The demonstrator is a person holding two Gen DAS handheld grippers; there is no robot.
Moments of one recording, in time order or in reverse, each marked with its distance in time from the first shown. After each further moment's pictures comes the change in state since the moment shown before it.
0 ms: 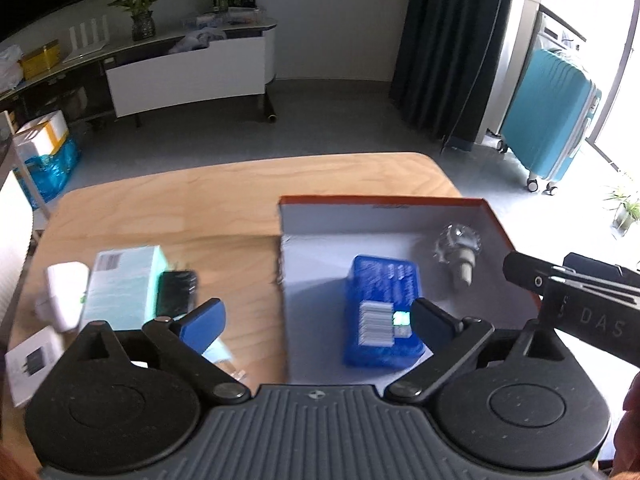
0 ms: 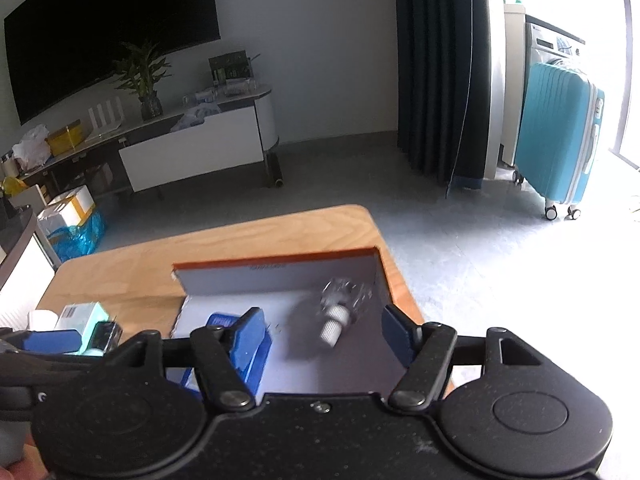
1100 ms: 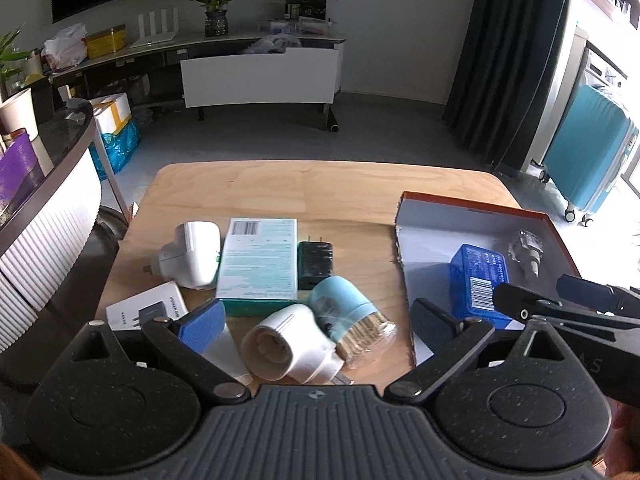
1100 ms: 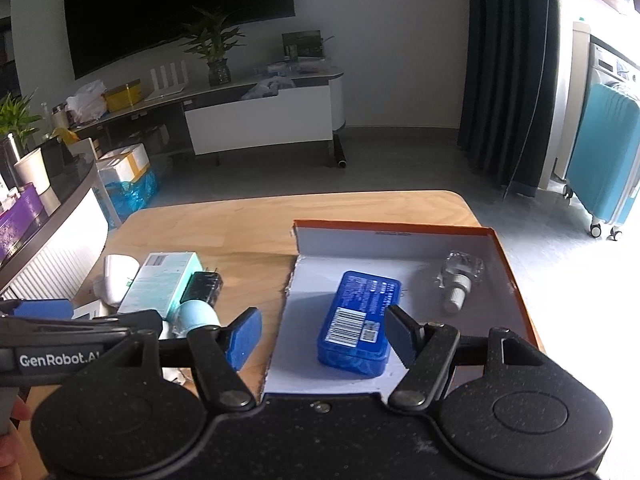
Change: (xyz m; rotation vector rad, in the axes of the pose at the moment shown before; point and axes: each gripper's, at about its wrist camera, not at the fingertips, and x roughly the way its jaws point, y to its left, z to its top) left arm -0.040 0.087 -0.034 -0.083 -0.044 0.100; right arm -0.016 0.096 -0.027 -0.133 0.039 0.108
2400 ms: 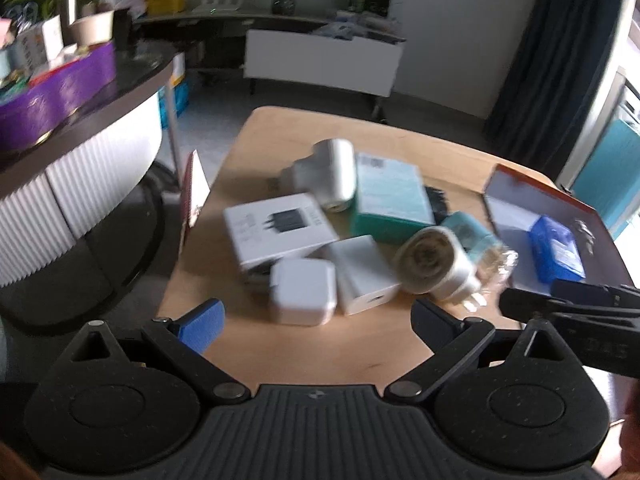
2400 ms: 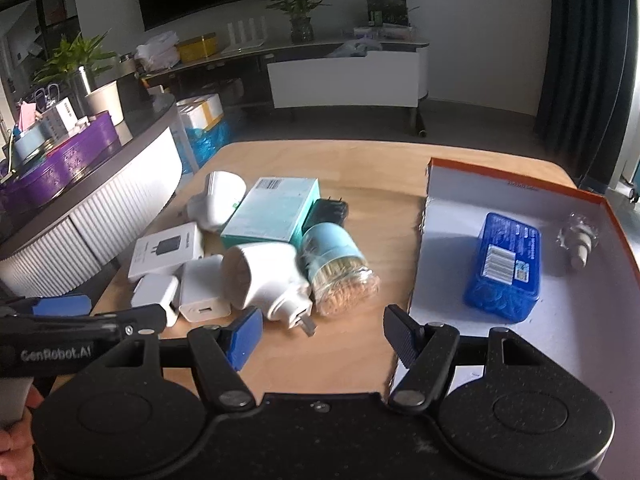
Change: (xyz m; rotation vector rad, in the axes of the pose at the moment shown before) left arm -0.009 0.105 -0.066 -0.149 0.010 0.029; right arm 0.013 0.080 -0.047 -0.114 0.095 0.174
